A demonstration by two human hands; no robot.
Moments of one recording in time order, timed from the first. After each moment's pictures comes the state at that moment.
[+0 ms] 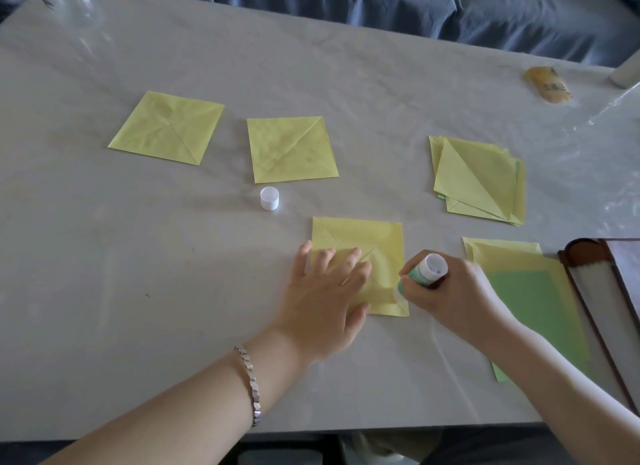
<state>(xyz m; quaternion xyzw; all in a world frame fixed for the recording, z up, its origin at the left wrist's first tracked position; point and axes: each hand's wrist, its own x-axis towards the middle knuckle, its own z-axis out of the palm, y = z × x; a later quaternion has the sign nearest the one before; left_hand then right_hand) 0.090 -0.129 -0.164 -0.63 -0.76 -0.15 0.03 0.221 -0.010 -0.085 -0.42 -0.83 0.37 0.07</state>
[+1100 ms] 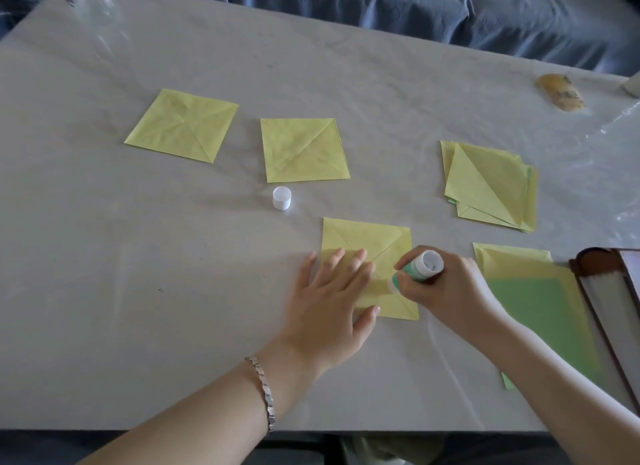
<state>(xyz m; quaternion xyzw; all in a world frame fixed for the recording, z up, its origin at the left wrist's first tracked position) 0.098 -0.138 -0.168 -0.57 -0.80 -0.20 -0.01 0.206 -0.010 -0.090 -0.38 -0.84 0.38 0.10</state>
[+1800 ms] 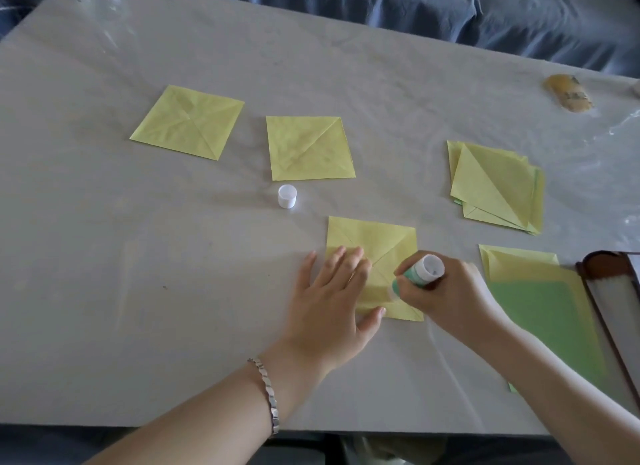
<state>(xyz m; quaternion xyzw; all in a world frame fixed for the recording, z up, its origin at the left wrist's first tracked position) 0.100 -0.138 -0.169 -0.54 -0.81 -0.21 -0.01 0.203 -0.018 -0.089 -0.38 -0.84 0.38 0.08</state>
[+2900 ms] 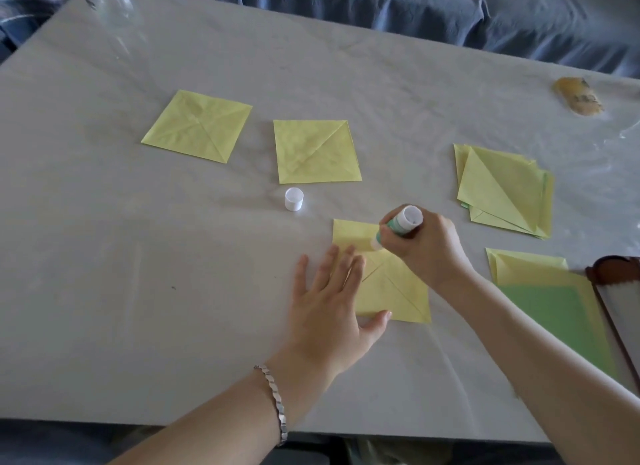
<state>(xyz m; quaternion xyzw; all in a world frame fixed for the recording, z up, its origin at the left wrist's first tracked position) 0.103 -0.138 -0.170 -0.49 -0.85 -0.19 -0.01 0.149 0.001 -0.094 -0.38 -0.83 0.37 0.15</state>
